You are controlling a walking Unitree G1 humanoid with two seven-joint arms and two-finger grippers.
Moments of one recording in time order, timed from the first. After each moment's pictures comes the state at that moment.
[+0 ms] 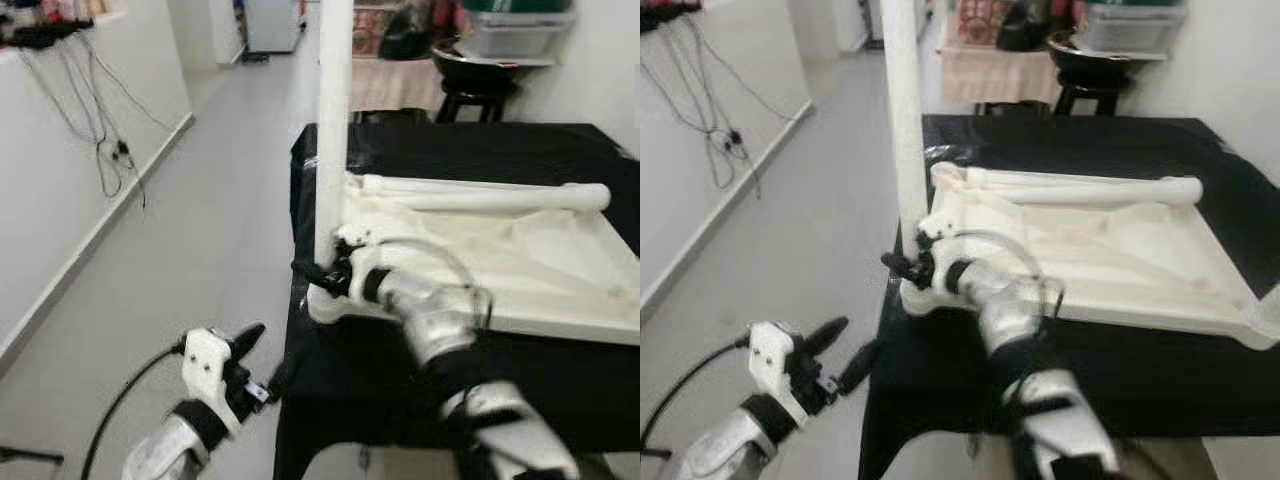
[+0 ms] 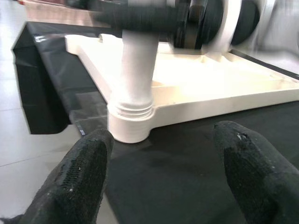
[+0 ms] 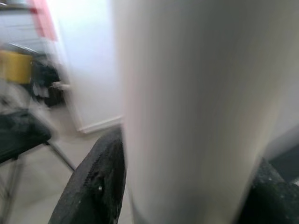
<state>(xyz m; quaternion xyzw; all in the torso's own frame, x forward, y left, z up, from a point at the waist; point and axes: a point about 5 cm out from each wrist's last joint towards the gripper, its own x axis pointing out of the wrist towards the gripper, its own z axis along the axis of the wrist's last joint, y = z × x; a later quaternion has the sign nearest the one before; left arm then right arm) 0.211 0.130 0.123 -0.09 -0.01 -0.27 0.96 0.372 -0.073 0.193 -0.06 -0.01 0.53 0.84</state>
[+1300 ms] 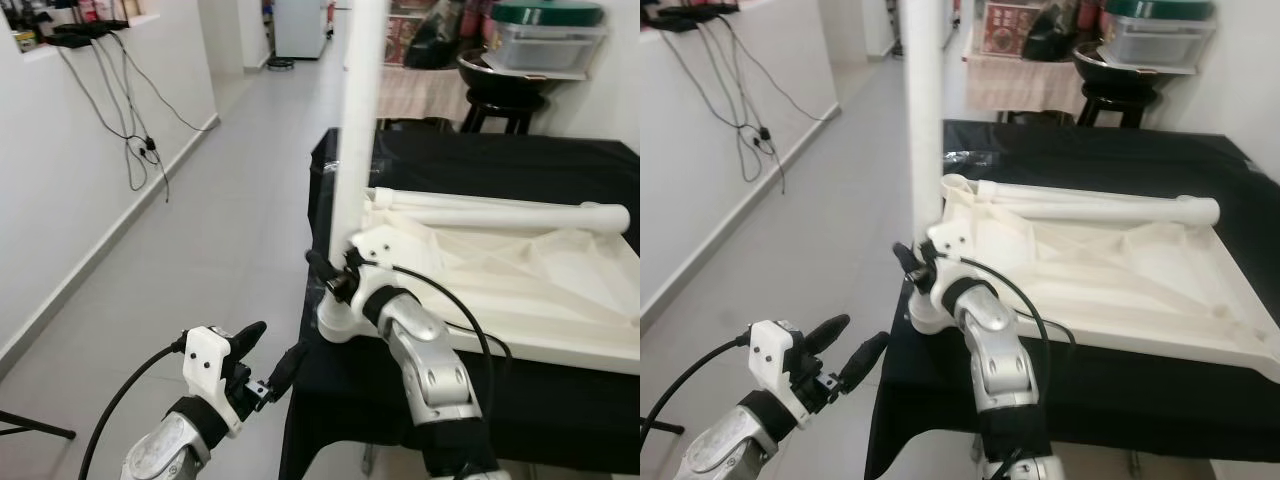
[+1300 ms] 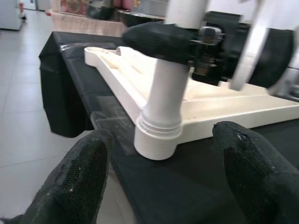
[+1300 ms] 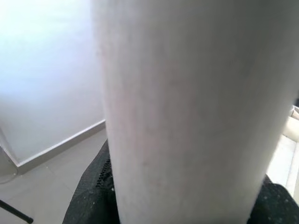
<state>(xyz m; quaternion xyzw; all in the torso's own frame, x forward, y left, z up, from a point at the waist) 0.206 0.130 0.124 -0.09 -0.01 -0.27 0.96 0.326 -0.083 0.156 -0.03 0.01 0.25 0.97</state>
